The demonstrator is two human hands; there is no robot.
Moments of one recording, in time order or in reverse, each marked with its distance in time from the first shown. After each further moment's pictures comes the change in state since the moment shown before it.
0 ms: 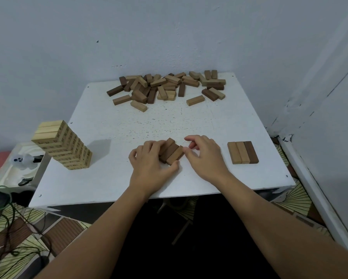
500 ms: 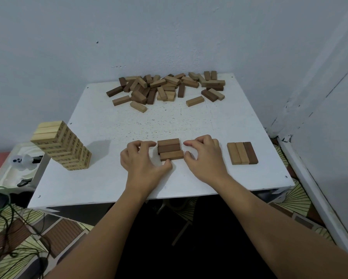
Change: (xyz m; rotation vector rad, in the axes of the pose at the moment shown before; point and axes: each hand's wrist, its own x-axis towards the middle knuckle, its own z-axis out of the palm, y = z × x) left_hand 0.001 -0.010 -0.005 -0.099 0.081 -0.205; right_hand -0.003 0.000 0.003 -0.189 -0.023 0.022
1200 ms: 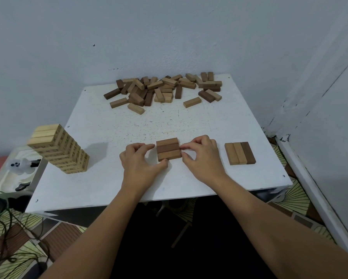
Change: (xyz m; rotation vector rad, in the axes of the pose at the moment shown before) left_hand 0.007 0.002 -0.007 -0.098 -0.077 -0.051; right_hand 0.002 0.003 0.003 0.067 0.051 -0.025
